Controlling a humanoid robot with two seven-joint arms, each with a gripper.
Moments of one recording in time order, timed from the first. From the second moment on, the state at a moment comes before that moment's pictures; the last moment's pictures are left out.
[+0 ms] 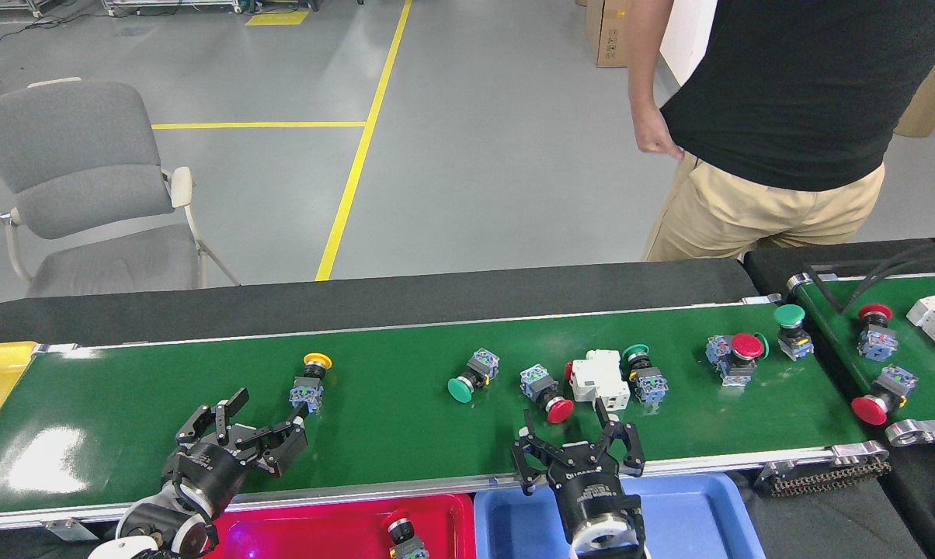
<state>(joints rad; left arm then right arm) -0.24 0.16 0.09 -1.19 -1.45 -0.45 -0.13 -0.19 0.13 0.45 -1.30 1.47 0.32 0.07</state>
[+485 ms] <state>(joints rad) -0.29 0.15 0.09 -1.09 -1.45 -0.39 -0.13 -0.29 0.15 0.56 -1.18 1.41 0.31 0.10</state>
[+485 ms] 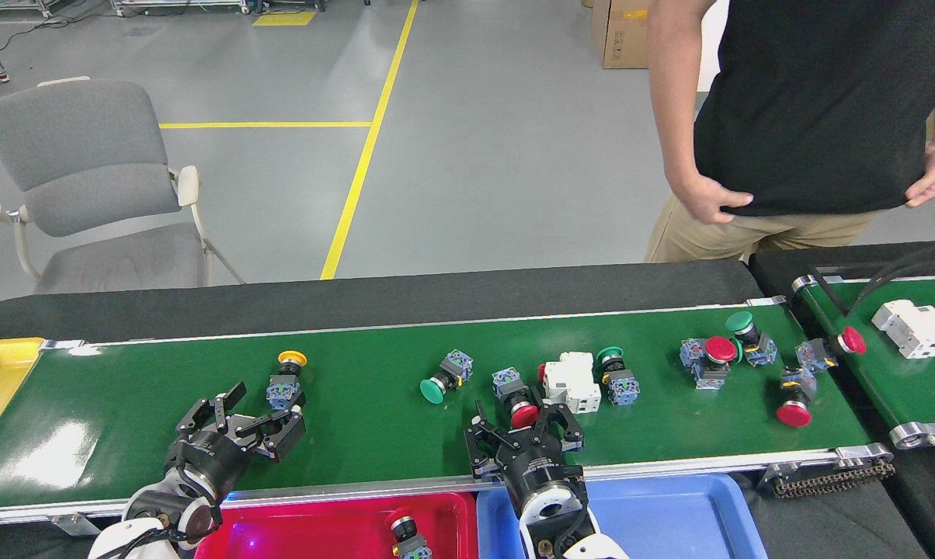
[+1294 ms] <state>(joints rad) 0.24 0.14 0.11 -1.68 -1.43 -0.77 -0.03 0.01 -0.01 0.74 -1.63 1.42 -0.03 0.11</state>
